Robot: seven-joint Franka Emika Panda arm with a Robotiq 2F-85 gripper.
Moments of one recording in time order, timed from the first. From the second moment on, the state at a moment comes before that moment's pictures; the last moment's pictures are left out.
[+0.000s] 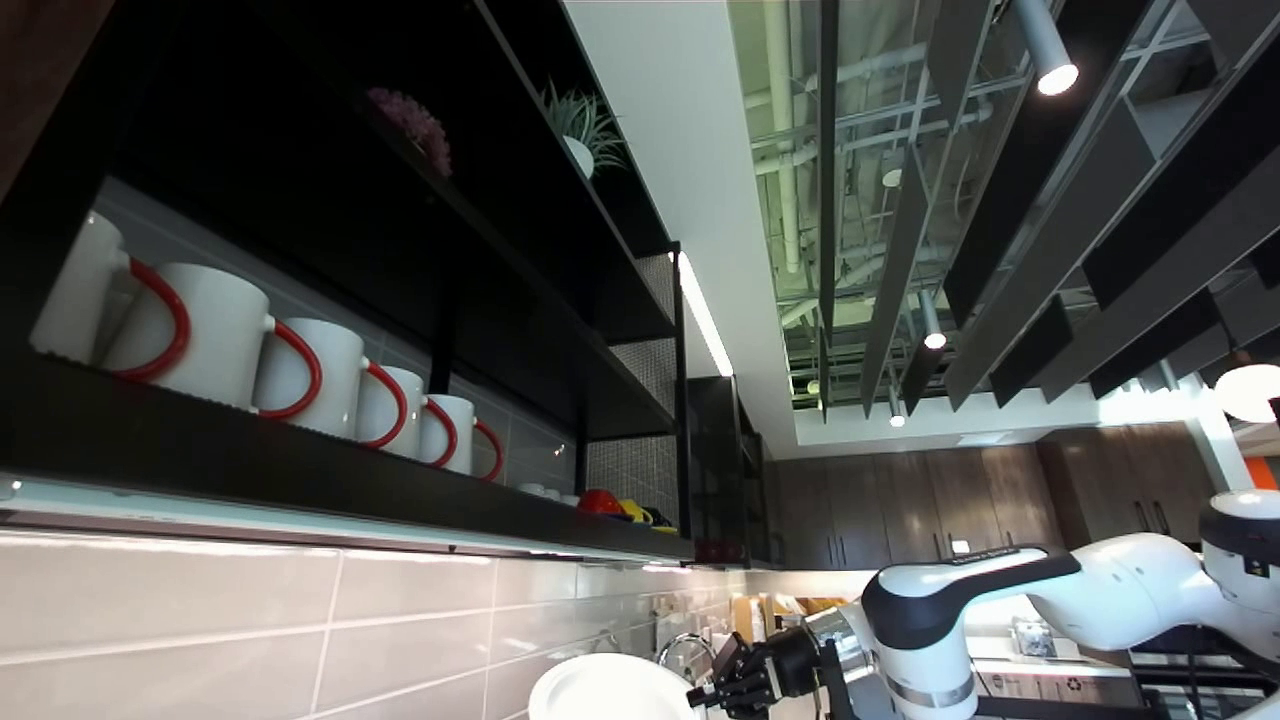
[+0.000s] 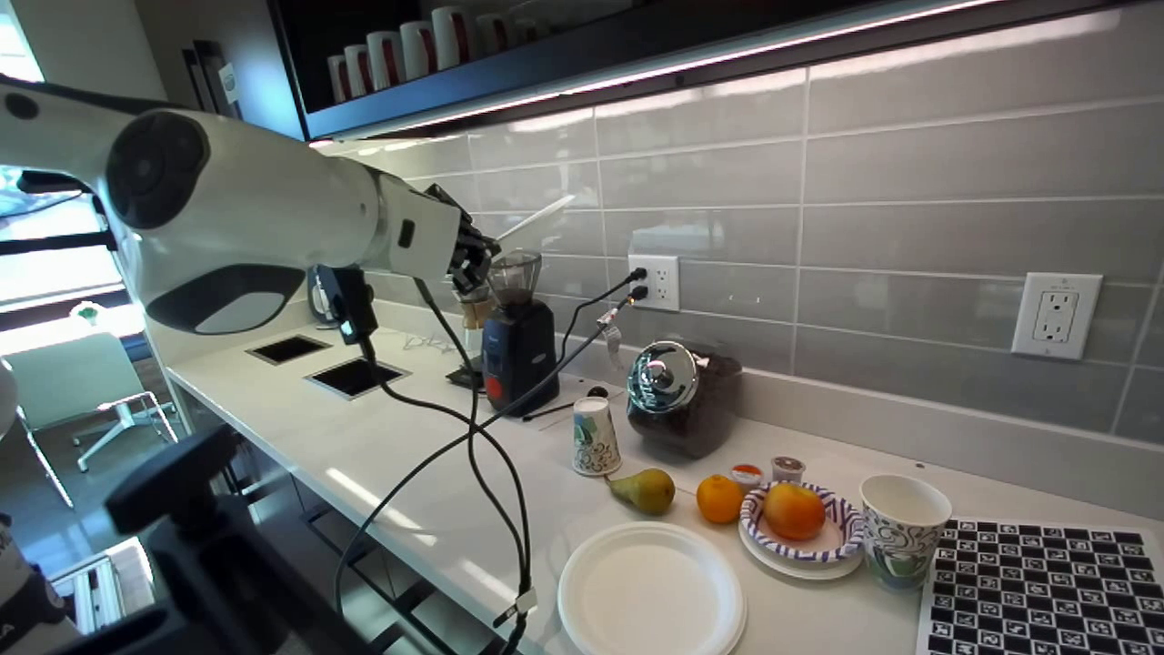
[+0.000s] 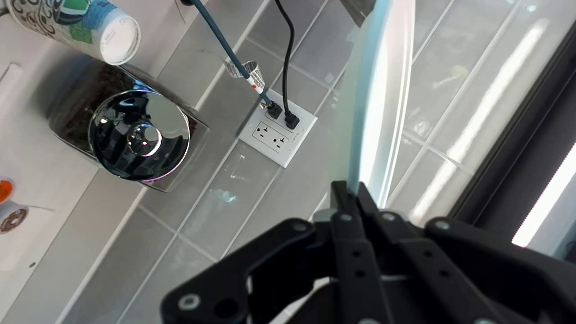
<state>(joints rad) -2.37 1.09 1.85 -2.73 -0.09 3.16 0.03</state>
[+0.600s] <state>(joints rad) -2.36 1.09 1.85 -2.74 -0.09 3.16 0.03</state>
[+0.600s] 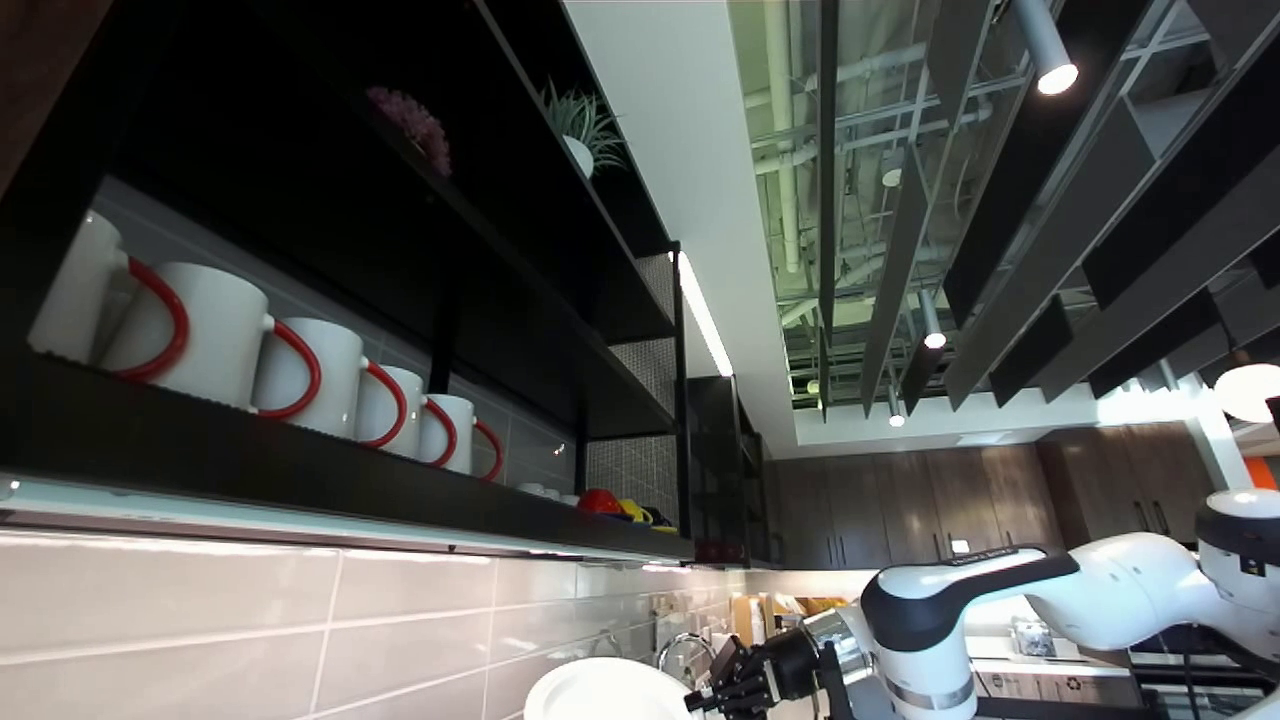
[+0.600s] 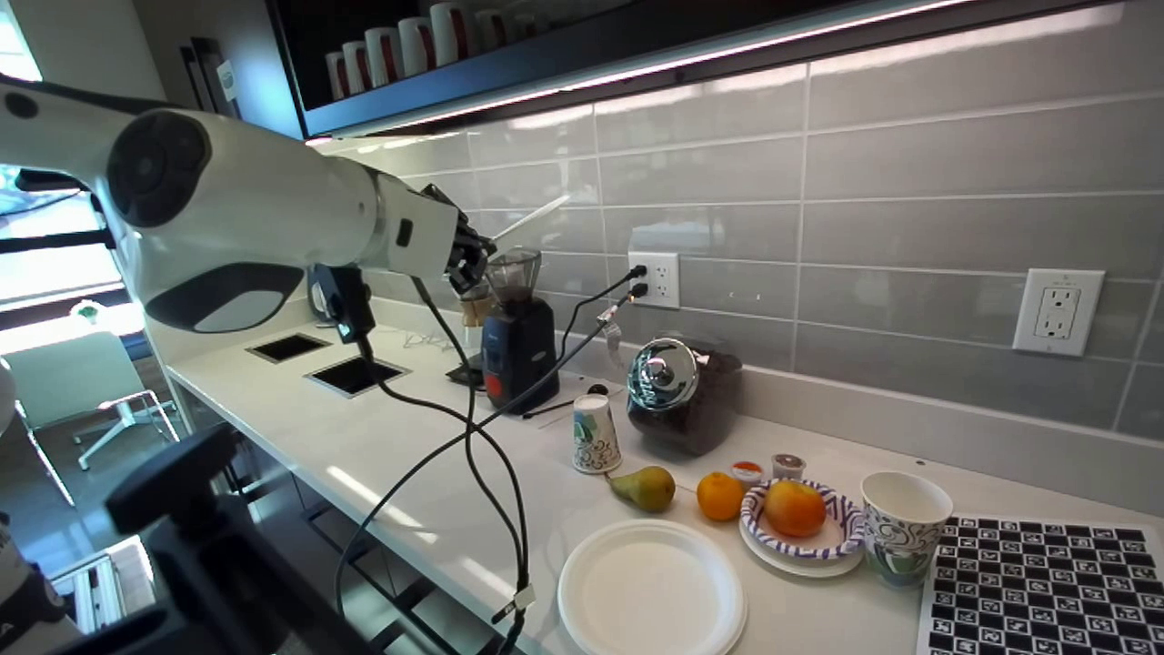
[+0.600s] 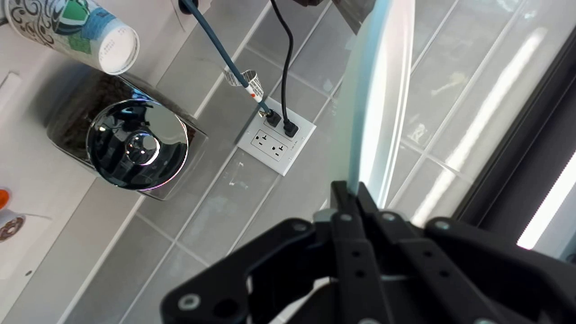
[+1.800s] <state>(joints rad) -2.35 1.10 1.86 -2.73 -0.10 3.15 0.01</state>
